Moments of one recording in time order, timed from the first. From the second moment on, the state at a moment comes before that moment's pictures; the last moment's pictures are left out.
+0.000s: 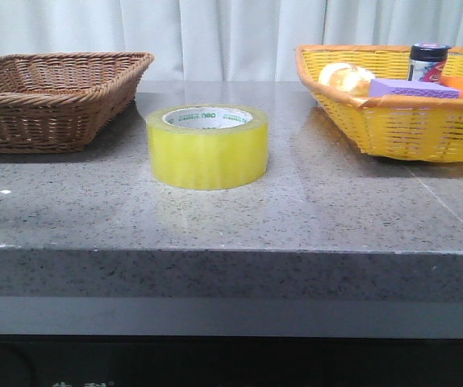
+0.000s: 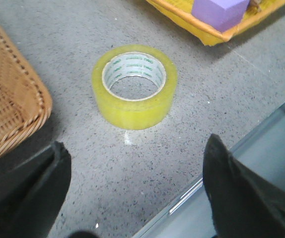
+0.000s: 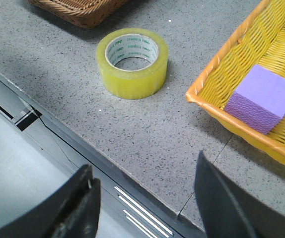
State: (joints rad) left arm -0.65 0.97 -0.98 -0.10 0.72 0.18; right arm 0.55 0.67 -0.88 0.08 0.83 -0.04
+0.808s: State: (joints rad) left arm -0.77 1.77 -1.66 -0.06 1.08 0.30; right arm 0.55 0.67 -0.88 0.09 0.85 -0.04
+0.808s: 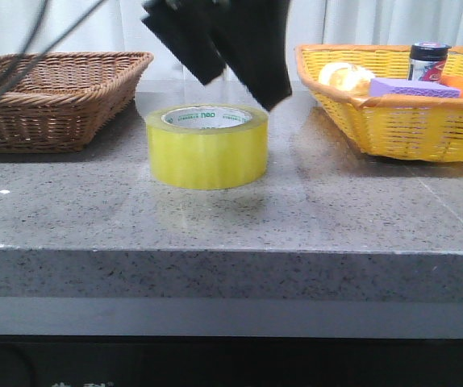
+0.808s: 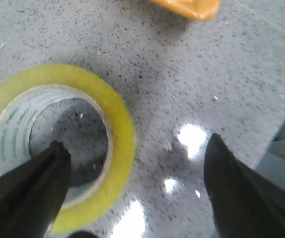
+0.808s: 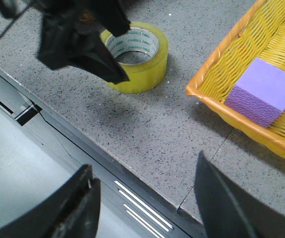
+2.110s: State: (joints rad) left arm -0.76 1.93 -1.96 0.03 1.25 0.28; right arm 0.55 0.67 -0.88 0.09 0.85 -0.04
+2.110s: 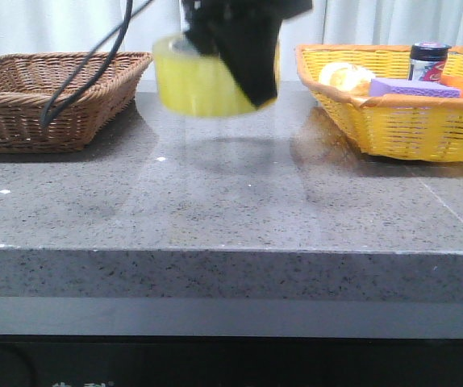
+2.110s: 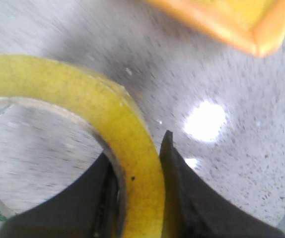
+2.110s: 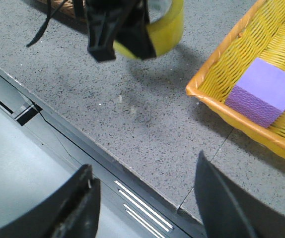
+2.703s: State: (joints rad) left arm -0.43 1.93 -2.11 0.07 1.27 0.25; right arm 0.55 0.67 -0.88 0.09 0.85 -0.04
